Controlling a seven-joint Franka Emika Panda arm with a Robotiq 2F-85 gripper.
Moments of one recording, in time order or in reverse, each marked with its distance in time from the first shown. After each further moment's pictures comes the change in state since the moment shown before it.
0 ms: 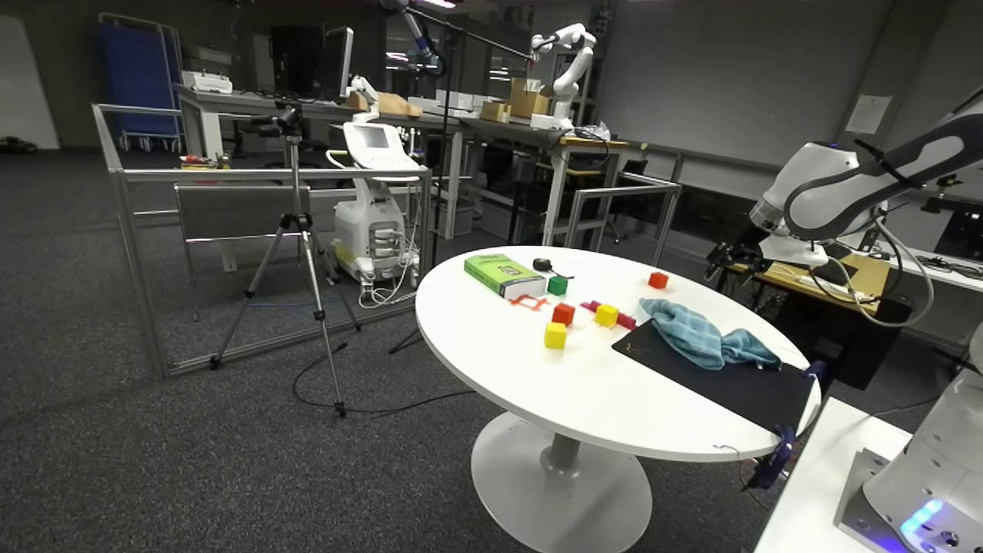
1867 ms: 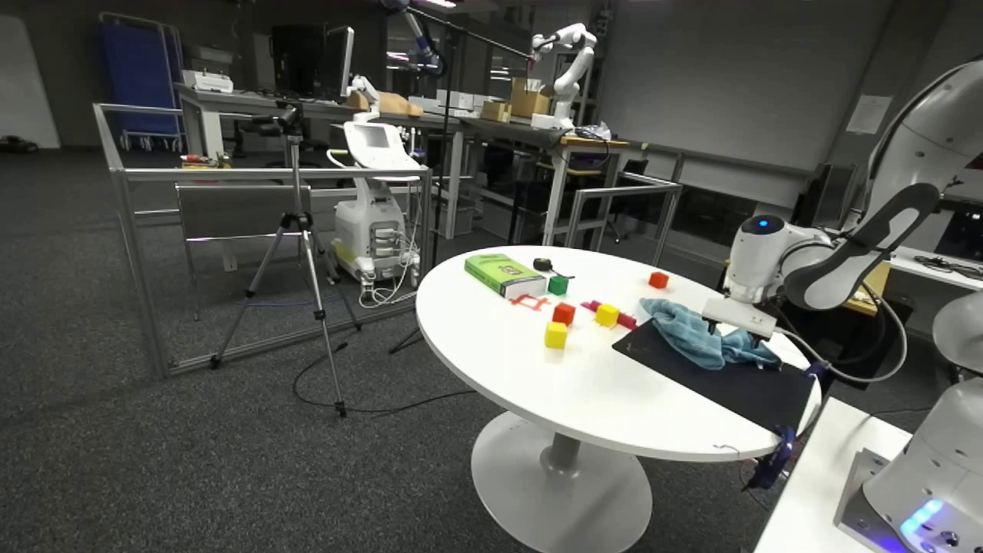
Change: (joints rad) arm -0.523 0.435 0.456 0.083 -0.954 -0.029 1.642
